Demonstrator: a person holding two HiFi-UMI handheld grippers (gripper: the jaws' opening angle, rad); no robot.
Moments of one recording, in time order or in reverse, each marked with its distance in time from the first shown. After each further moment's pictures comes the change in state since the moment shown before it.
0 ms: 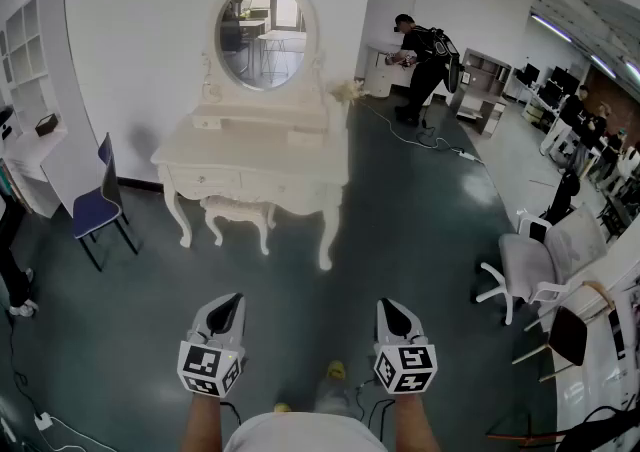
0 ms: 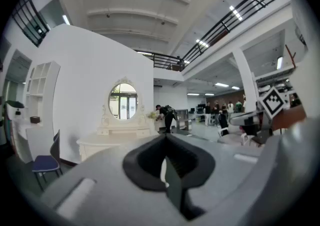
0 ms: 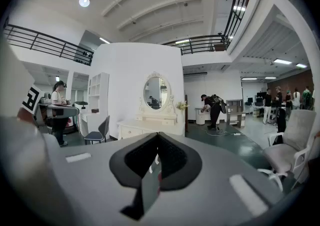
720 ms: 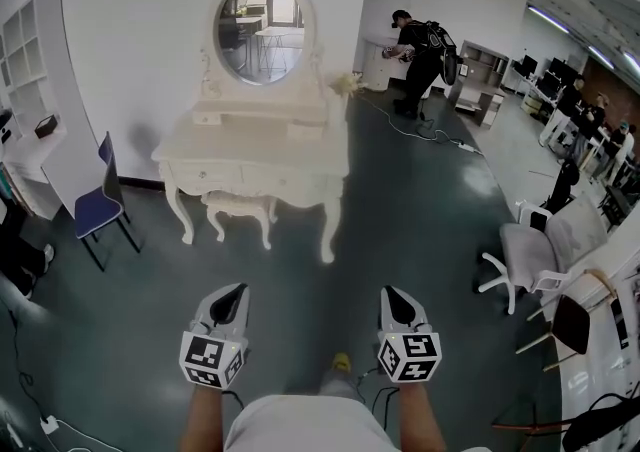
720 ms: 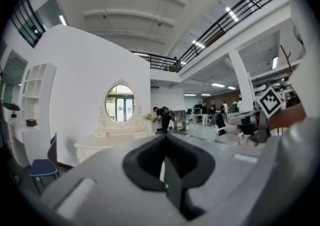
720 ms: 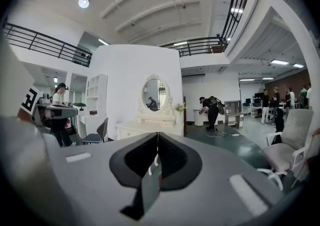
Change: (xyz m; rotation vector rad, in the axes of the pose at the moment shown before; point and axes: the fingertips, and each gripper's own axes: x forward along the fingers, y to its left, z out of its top) left arm -0.007 -0.008 0.009 0.018 -0.017 -0.038; right arm -0.011 0.002 0.007 0.005 -0.025 -0.022
